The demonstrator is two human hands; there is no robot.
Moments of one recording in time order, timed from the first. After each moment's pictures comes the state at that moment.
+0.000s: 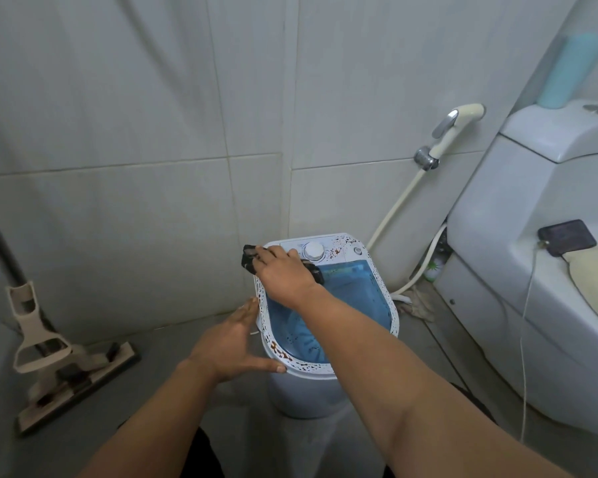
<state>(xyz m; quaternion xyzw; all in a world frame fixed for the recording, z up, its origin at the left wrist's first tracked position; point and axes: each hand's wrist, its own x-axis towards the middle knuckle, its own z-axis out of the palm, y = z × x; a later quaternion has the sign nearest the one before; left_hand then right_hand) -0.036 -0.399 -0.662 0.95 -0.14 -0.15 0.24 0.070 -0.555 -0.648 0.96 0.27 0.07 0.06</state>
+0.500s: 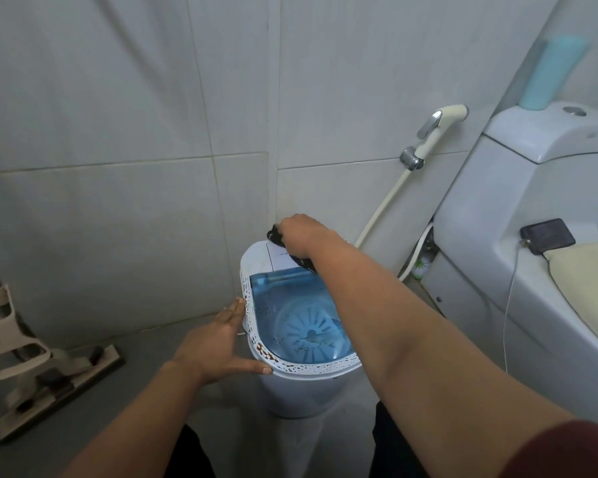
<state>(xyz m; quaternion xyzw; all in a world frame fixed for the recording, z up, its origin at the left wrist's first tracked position) -0.035 -0.400 -0.657 0.96 -0.15 -0.16 0.19 0.131 -0.610 -0.581 0.99 0.15 -0.06 0.03</state>
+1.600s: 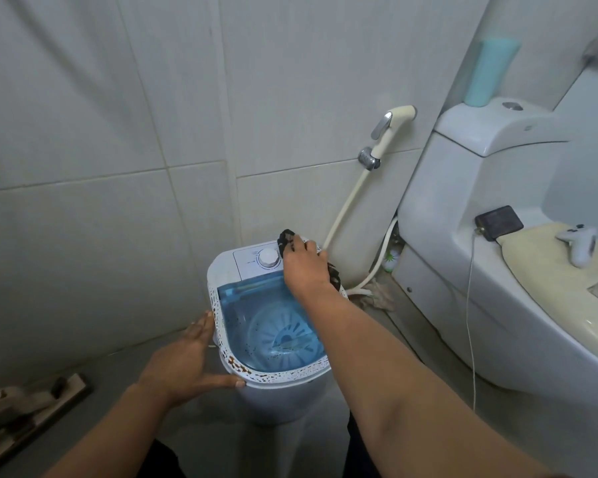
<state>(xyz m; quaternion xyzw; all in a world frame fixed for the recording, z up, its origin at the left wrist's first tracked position) -0.031 -0.400 -0.657 0.96 -0.16 -0.16 0.16 0.075 -0.657 -0.636 1.00 -0.03 0.04 0.04</state>
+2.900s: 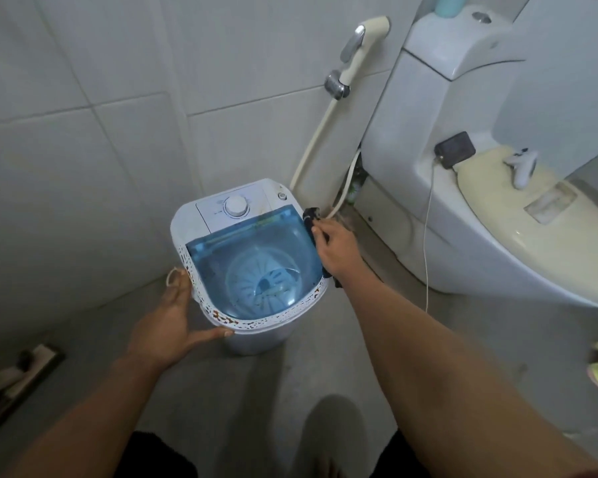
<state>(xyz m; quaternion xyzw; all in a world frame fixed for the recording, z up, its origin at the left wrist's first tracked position) -0.030 -0.394 -0.673 0.93 -0.17 -0.18 0.27 -0.022 -0.737 -0.654 0.92 -0.17 0.09 -0.33</state>
